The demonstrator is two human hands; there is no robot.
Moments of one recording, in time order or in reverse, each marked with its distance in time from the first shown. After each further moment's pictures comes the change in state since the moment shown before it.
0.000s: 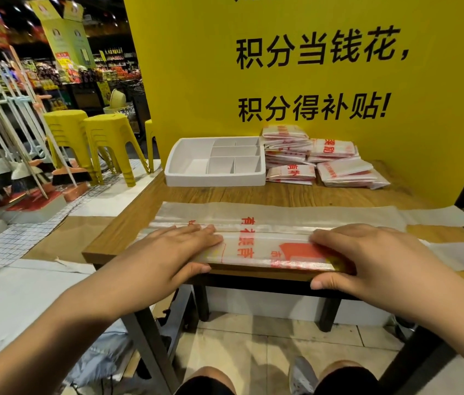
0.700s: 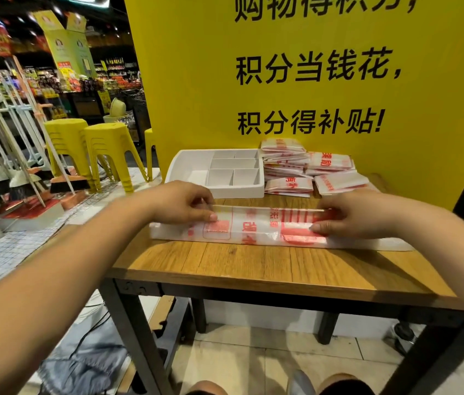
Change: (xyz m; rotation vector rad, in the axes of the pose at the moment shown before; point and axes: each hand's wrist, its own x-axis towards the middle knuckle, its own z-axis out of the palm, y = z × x) left_hand 0.099 -0.032 -0.062 -0.067 -0.126 -0.188; right_hand 0.087 0.046 -0.029 0.106 -0.298 0.218
